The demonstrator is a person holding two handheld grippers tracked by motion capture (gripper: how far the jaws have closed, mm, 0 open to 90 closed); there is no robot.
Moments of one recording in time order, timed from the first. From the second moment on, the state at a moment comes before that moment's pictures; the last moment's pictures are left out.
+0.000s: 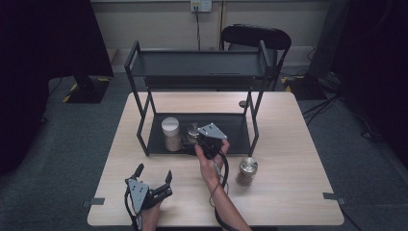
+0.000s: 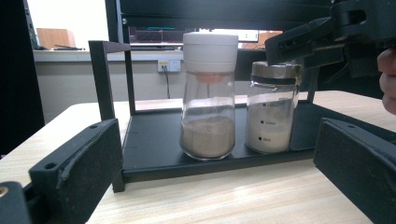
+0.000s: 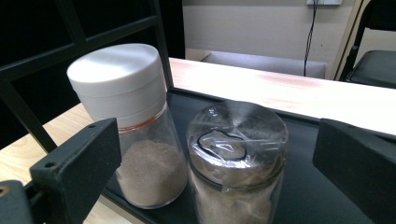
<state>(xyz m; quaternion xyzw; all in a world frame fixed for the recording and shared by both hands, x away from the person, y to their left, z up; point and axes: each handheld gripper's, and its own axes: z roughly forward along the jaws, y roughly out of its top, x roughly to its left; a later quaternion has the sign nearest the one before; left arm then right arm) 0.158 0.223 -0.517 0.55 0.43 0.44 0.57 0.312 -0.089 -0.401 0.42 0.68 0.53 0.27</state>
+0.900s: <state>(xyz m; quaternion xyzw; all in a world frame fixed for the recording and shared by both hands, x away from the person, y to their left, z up) 0.157 0.223 -0.517 0.55 0.43 0.44 0.57 0.290 -0.101 -0.390 0.40 0.67 0.56 0.29</state>
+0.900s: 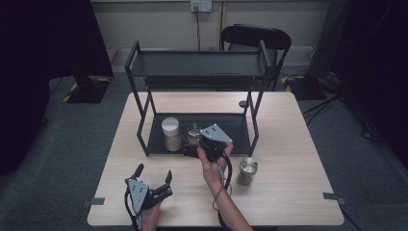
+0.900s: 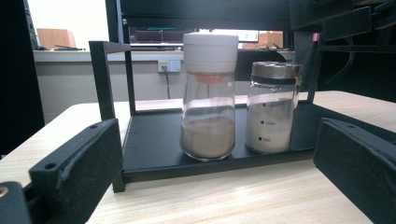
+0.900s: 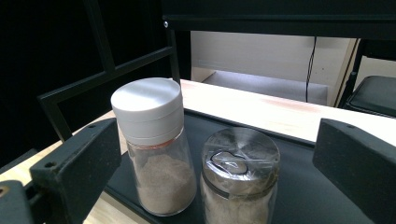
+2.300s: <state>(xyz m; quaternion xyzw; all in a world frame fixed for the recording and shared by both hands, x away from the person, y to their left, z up) 0.158 0.223 -0.517 0.55 0.43 0.44 0.57 0.245 -0.125 -0.378 0.37 0.65 0.59 0.31</state>
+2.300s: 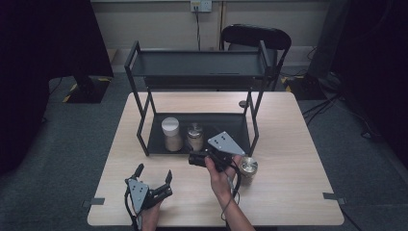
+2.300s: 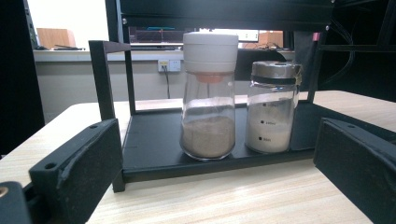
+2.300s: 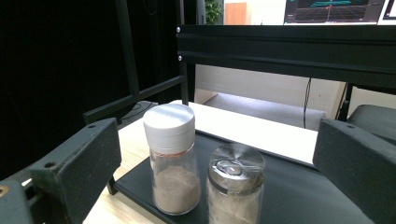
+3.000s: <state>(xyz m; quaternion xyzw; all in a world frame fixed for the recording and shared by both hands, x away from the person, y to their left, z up) 0.158 0.223 -0.517 0.55 0.43 0.44 0.57 0.215 -0.150 -0.387 0.37 0.63 0.60 0.33</state>
